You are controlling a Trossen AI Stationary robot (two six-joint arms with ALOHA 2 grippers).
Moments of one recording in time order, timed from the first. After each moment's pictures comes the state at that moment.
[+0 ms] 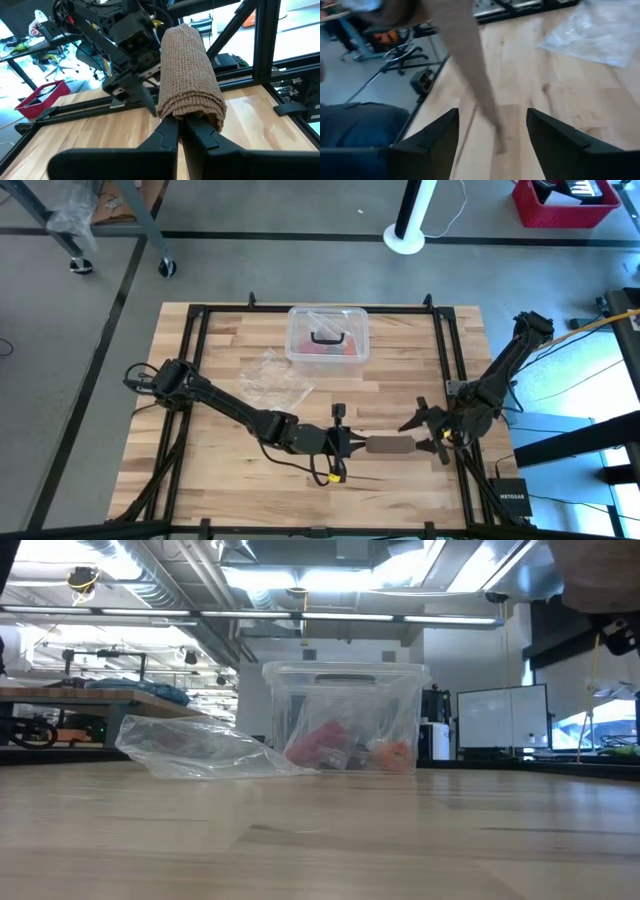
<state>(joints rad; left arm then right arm) -0.38 1.95 1.48 0.27 -0.48 0.16 0.90 0.61 0.25 0.00 0.56 0.51</state>
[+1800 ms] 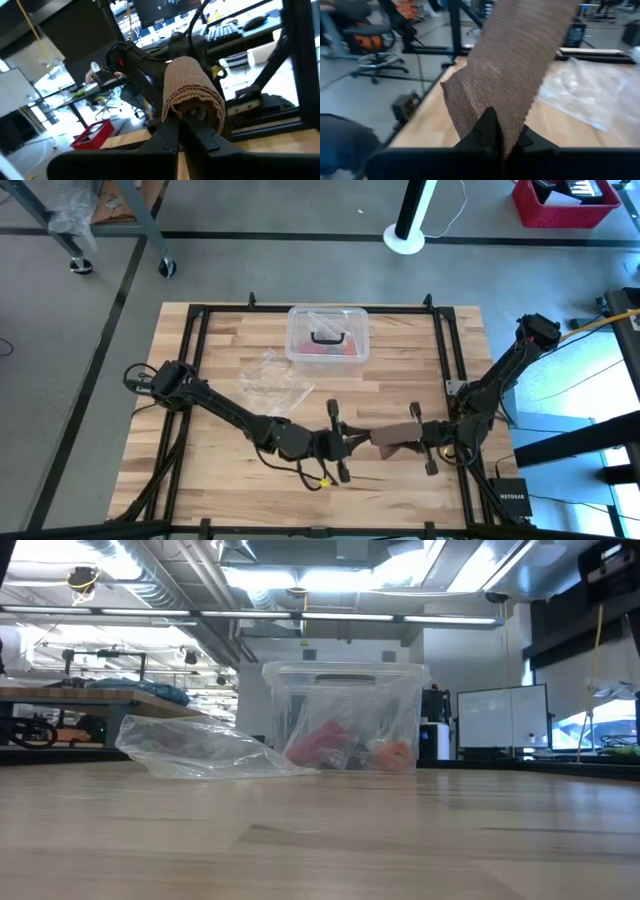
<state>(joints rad) -0.42 1.94 1.48 0.56 -0.66 0.43 0.90 0.94 0.31 0.43 0.69 0.18</state>
